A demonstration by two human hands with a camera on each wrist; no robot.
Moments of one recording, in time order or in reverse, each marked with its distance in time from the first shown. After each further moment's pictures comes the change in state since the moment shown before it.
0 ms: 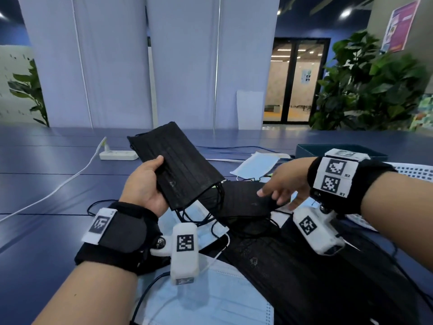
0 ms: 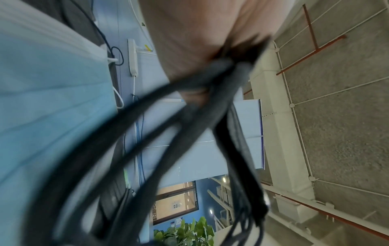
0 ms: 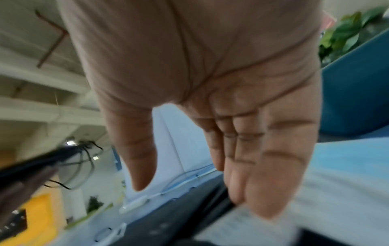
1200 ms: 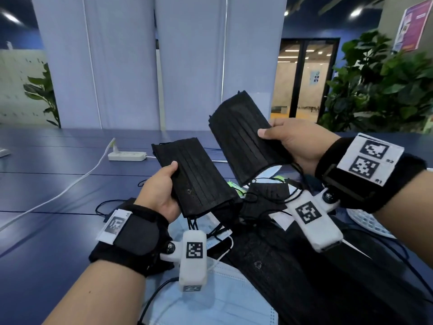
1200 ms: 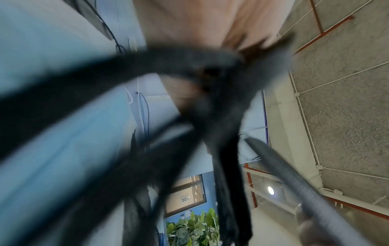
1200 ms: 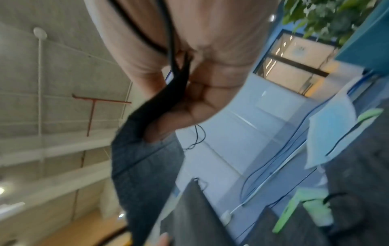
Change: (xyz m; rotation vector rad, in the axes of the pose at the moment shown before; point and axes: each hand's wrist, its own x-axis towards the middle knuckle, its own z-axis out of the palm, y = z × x) left_hand -0.010 -0.009 0.007 0.101 0.001 -0.060; right_hand -0.042 -0.036 -0.016 0.765 0.126 -0.648
